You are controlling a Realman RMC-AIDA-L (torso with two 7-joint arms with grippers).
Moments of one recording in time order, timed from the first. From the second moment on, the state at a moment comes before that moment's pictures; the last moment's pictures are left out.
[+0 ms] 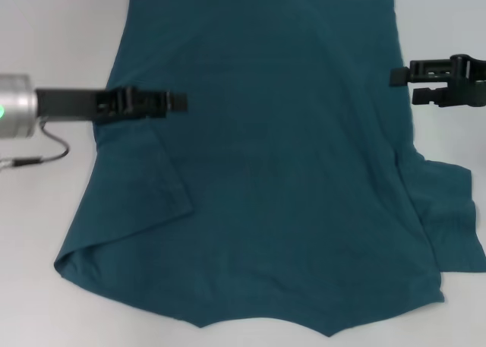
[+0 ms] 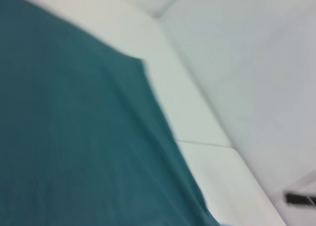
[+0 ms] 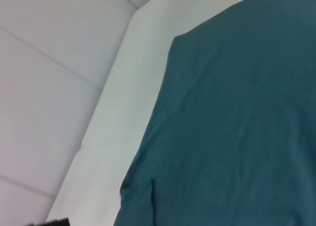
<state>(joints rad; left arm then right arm) -0.71 -2.02 0.60 0.81 2.15 1.49 -2.29 0.76 1.83 -0.66 -0.61 -2.11 -1.45 2.43</state>
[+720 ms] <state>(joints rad) -0.55 -2.08 0.62 0.88 2.20 1.76 -1.96 0.65 1.80 -0.67 -0.74 -2.30 -1.64 2.39</state>
